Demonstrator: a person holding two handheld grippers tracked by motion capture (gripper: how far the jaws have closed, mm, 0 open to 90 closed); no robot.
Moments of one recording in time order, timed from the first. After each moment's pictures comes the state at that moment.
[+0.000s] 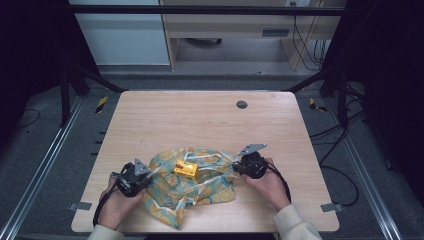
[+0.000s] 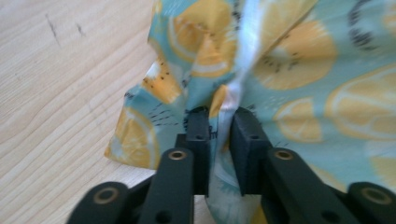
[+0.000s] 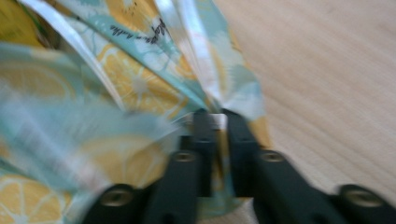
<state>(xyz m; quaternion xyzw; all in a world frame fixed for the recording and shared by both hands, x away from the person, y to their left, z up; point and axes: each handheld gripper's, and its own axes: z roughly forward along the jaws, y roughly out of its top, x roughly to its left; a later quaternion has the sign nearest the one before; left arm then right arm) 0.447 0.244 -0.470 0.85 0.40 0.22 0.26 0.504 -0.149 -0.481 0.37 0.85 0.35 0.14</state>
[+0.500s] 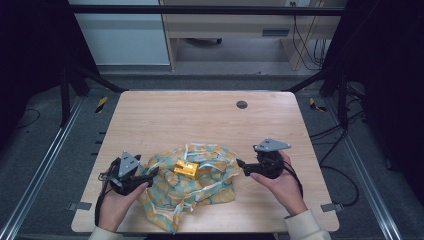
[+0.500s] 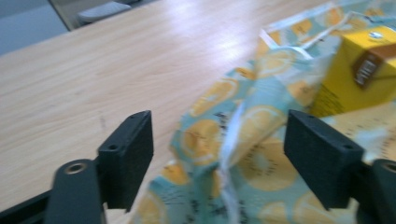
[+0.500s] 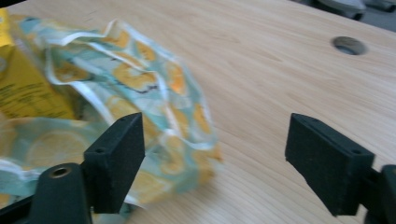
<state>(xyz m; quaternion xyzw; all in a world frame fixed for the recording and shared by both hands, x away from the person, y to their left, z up) 0.440 0.252 -0.440 0.77 0.41 0.30 0.40 0.481 -0.181 -0.432 0.39 0.79 0.43 0.21</state>
